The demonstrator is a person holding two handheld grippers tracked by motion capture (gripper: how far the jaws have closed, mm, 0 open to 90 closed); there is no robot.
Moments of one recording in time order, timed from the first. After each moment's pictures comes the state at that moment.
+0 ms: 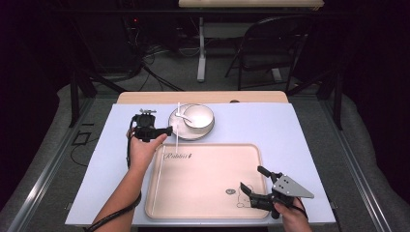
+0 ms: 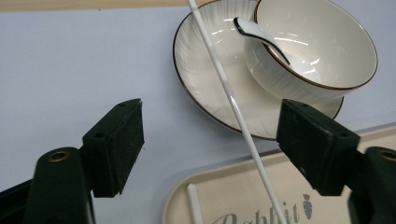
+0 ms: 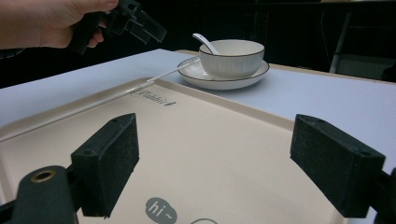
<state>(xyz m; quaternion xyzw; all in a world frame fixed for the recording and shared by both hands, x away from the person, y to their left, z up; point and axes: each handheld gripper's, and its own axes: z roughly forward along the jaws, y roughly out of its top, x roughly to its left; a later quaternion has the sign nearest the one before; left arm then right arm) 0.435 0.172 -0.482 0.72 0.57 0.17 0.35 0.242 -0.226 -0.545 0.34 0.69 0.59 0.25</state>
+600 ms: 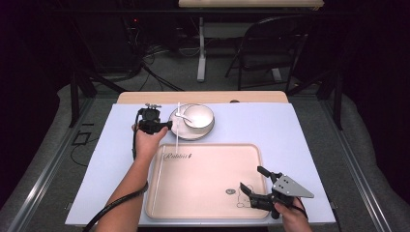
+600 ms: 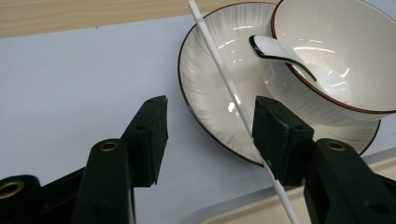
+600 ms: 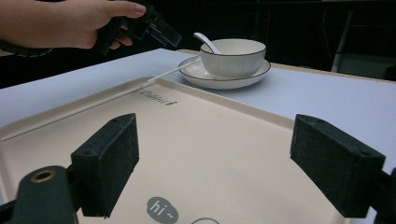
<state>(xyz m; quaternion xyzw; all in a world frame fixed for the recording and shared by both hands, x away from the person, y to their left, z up) 0.467 0.162 -0.494 0.74 0.56 0.18 0.33 0.242 -0.226 -0.545 0.34 0.69 0.59 0.25</state>
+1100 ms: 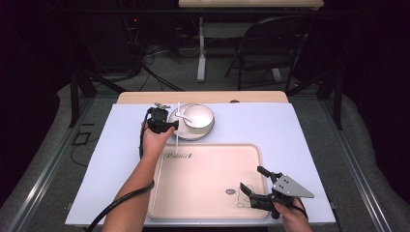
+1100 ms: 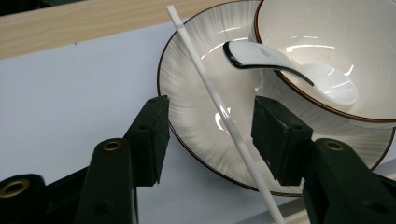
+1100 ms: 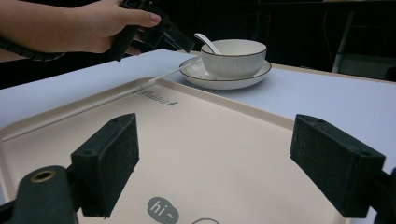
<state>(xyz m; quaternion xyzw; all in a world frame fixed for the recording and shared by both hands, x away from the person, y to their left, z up) 0.478 0.142 -0.506 0.76 0.53 0.20 0.33 0.242 -0.226 -0.545 0.34 0.69 0.59 0.25</state>
